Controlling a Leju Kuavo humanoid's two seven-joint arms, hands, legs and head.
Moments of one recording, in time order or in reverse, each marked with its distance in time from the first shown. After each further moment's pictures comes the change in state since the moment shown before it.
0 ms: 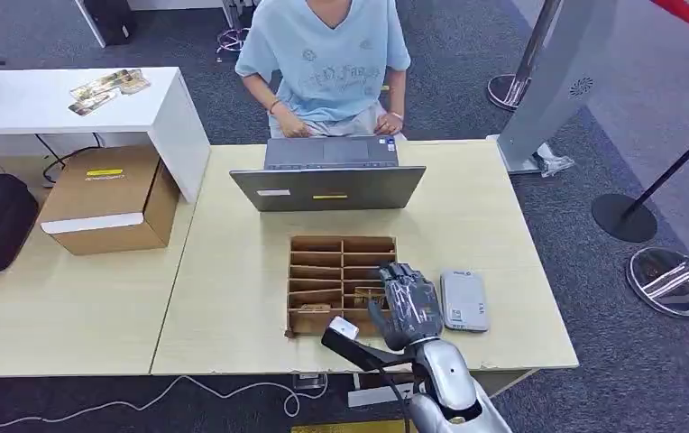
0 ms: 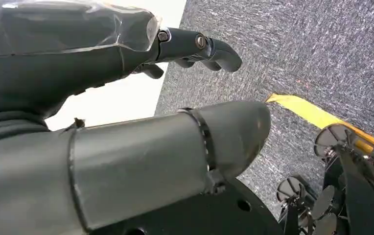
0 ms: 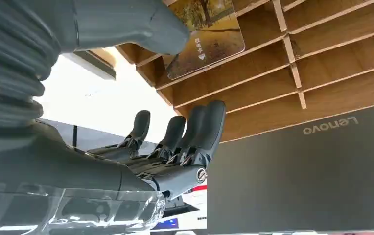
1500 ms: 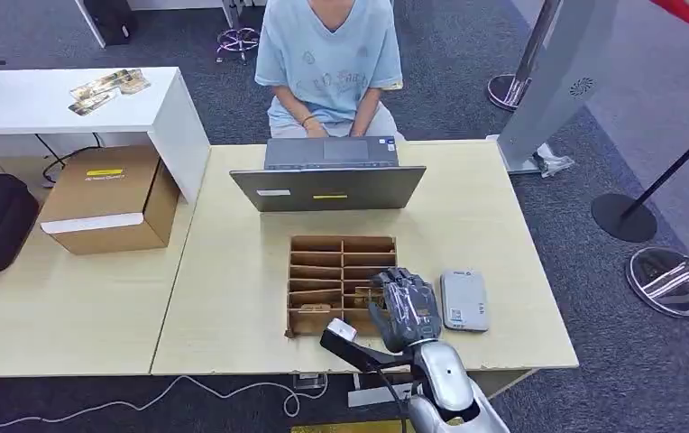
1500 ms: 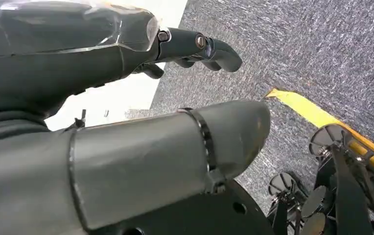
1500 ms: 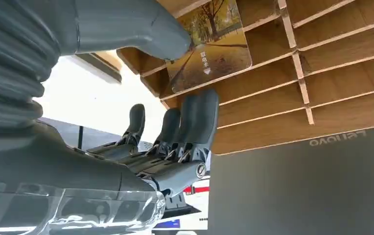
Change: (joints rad) left arm -0.003 -0.010 0.042 0.000 0.054 0.024 -0.018; right arm 0.002 0.008 -0.002 0.014 0.034 0.017 0.021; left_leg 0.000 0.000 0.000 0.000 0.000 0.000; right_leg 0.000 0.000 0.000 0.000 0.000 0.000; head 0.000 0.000
